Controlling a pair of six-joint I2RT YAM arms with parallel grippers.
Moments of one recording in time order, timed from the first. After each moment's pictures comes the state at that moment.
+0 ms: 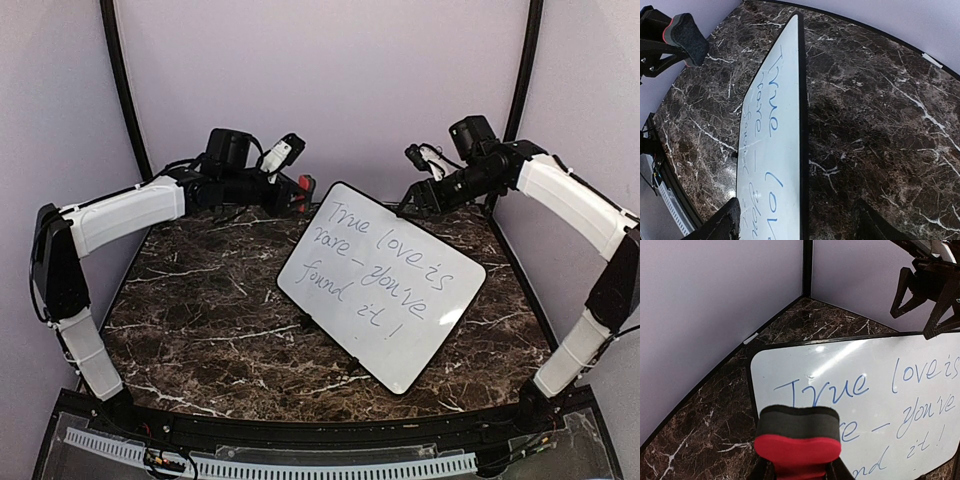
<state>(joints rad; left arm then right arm) -0.61 1.76 1.57 -0.25 0.34 0.16 0.42 1.59 1.61 -0.88 -0.40 -0.03</state>
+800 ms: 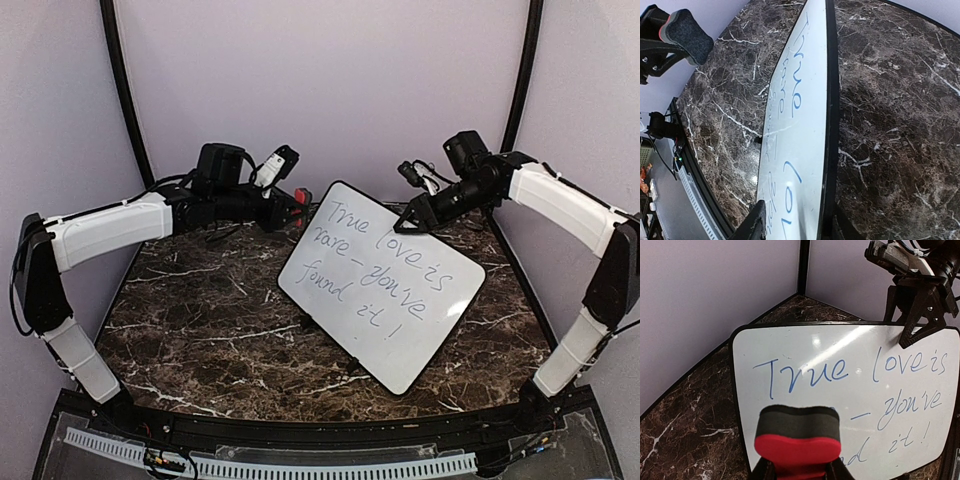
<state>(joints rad) -0.64 1.64 1.38 -0.17 0.31 0.07 0.42 1.61 1.53 -0.86 -0.57 -0.04</state>
